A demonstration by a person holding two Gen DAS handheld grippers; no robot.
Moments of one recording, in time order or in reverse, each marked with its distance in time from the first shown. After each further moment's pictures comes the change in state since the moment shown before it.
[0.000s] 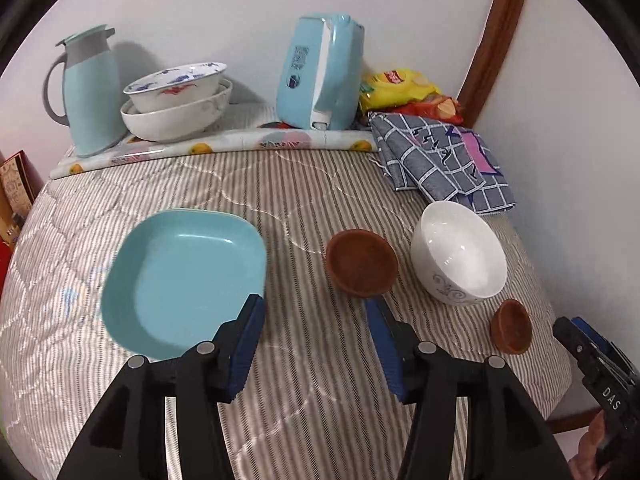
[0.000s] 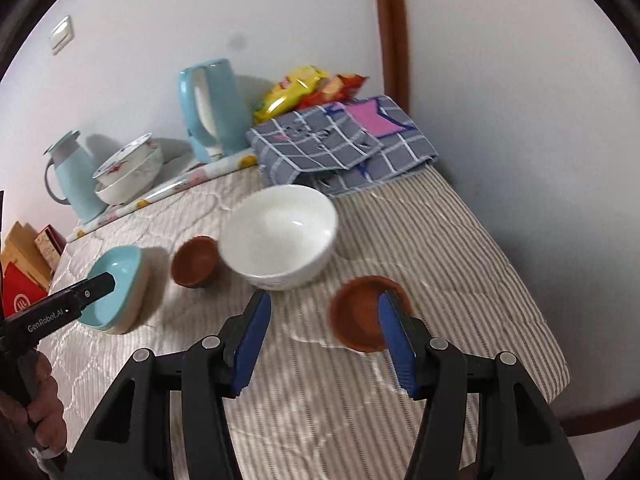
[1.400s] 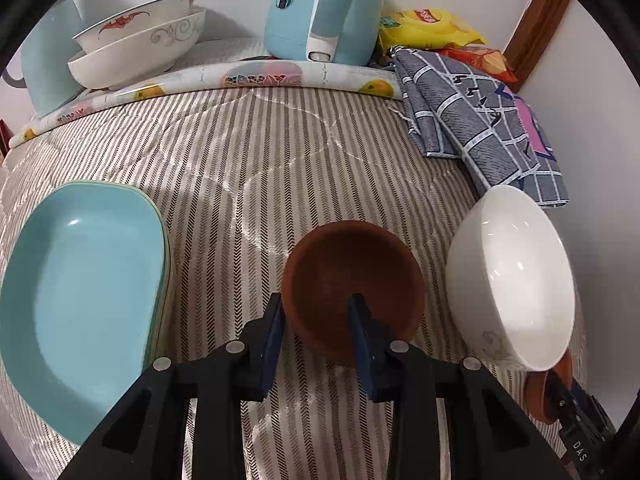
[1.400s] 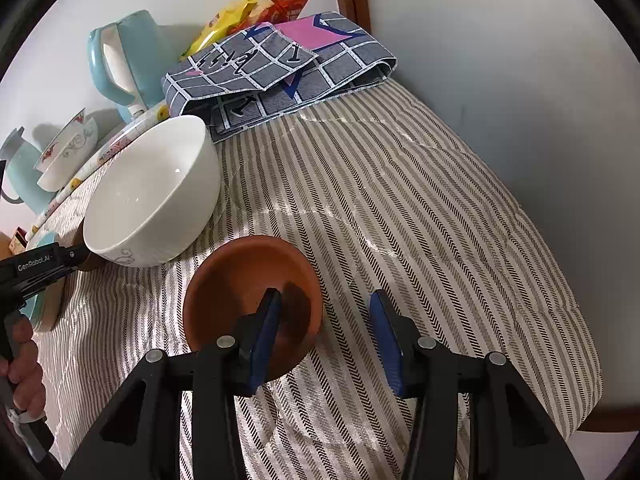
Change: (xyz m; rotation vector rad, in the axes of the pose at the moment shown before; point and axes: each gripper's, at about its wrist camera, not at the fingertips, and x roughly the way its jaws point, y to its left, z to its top) left arm 0.114 -0.027 0.025 -0.077 0.171 0.047; right arm 0.096 -0.063 -0.013 0.068 0.167 -0.021
